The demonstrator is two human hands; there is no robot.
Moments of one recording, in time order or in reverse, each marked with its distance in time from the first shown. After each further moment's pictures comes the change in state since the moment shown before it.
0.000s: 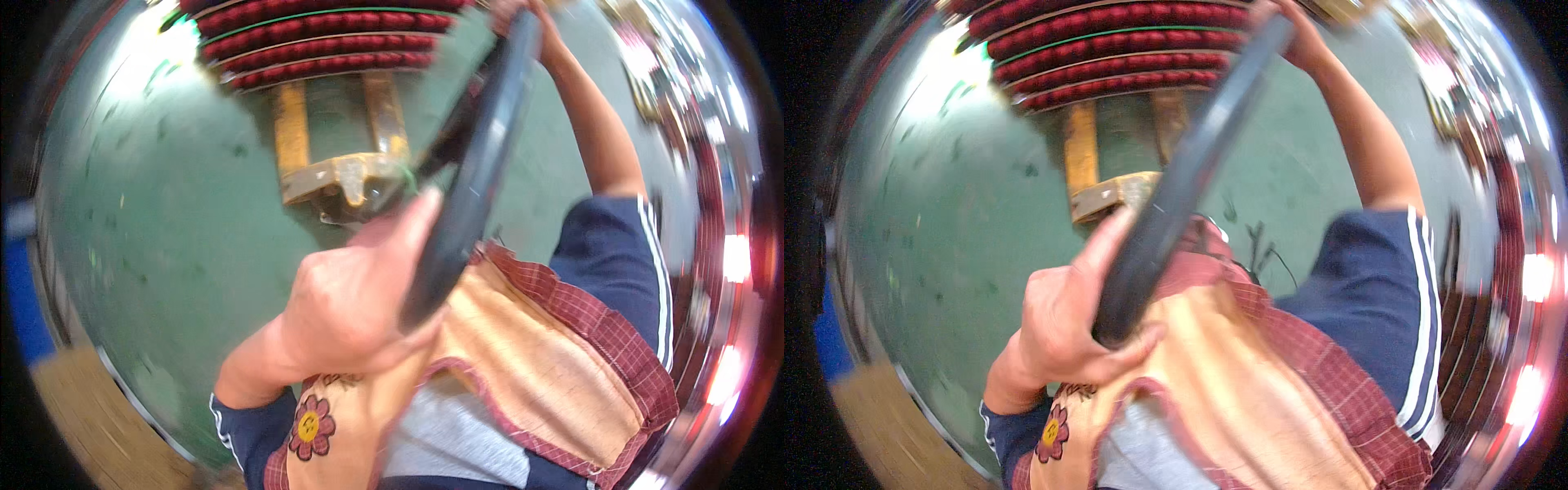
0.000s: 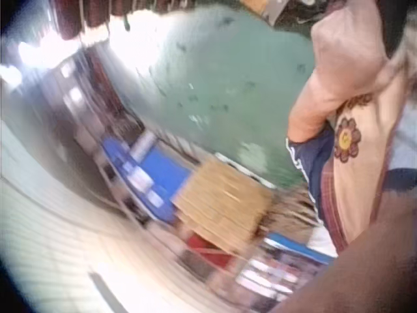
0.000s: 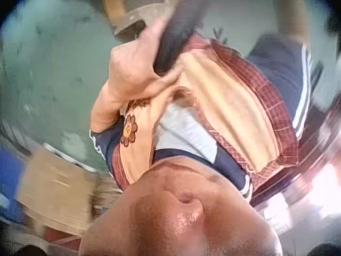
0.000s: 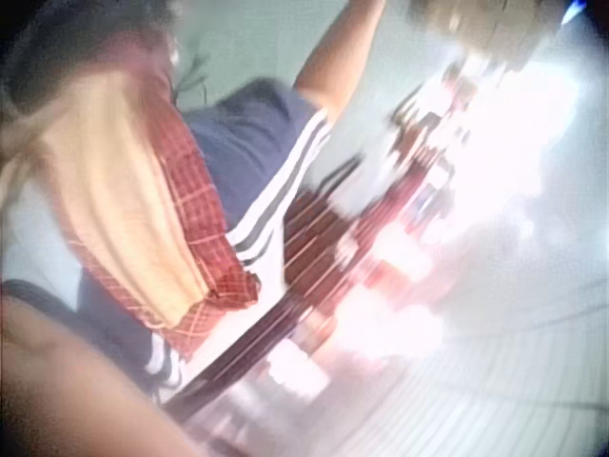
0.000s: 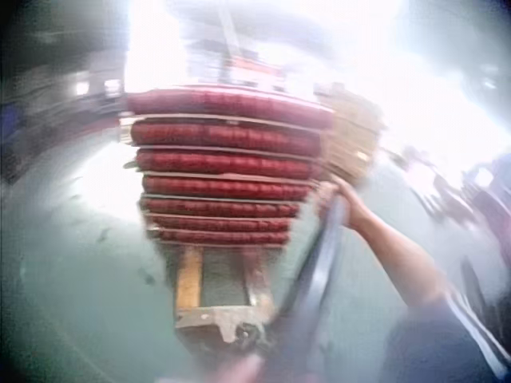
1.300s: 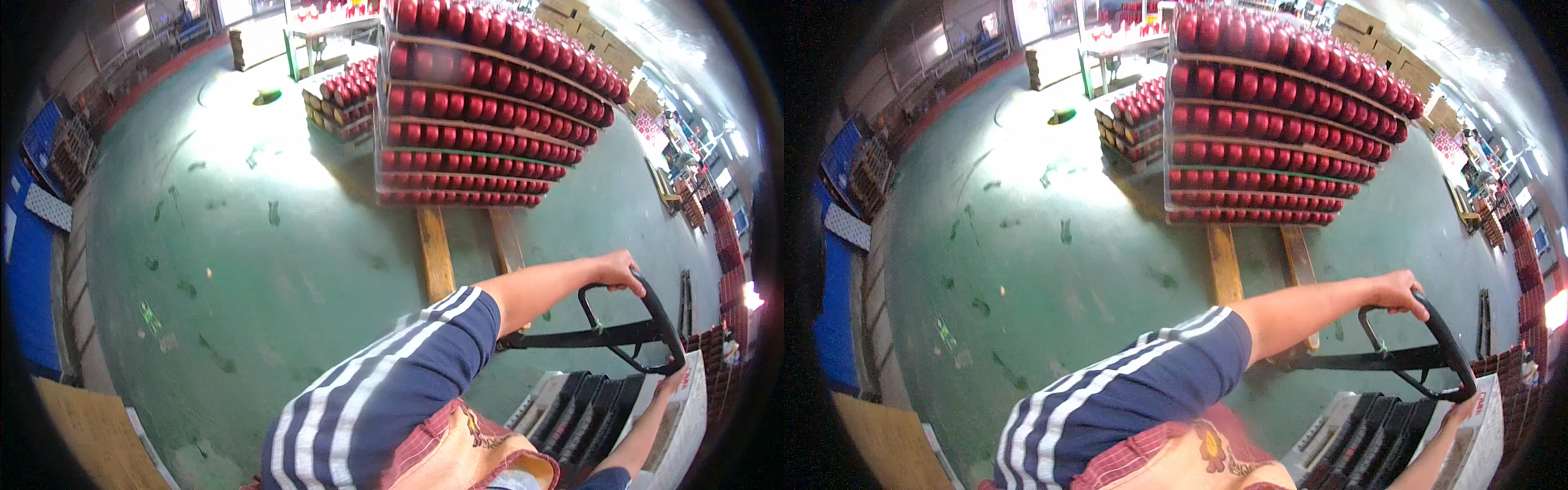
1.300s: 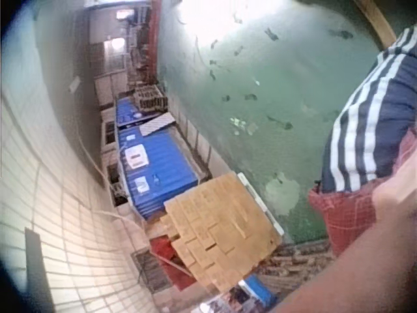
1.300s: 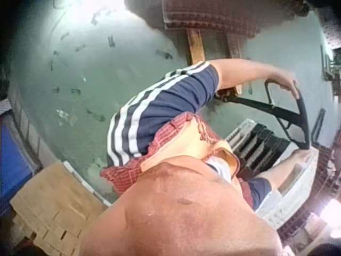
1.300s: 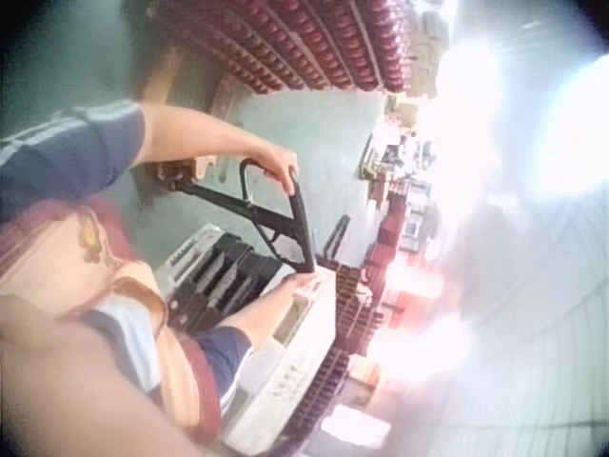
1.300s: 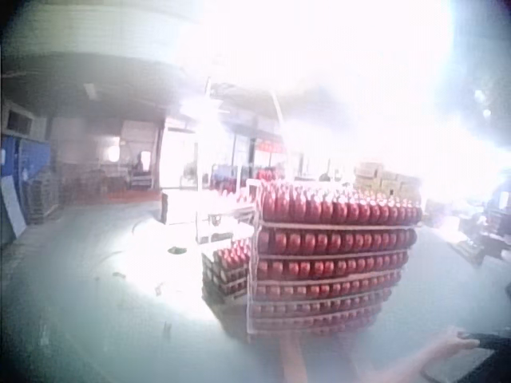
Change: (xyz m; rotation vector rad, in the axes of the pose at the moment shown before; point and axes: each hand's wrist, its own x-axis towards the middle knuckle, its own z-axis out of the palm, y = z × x) left_hand 0.048 -0.207 -0.221 -1.045 -0.760 -0.015; right_hand -0.292 -0.048 0.453 -0.346 1.954 -0.019
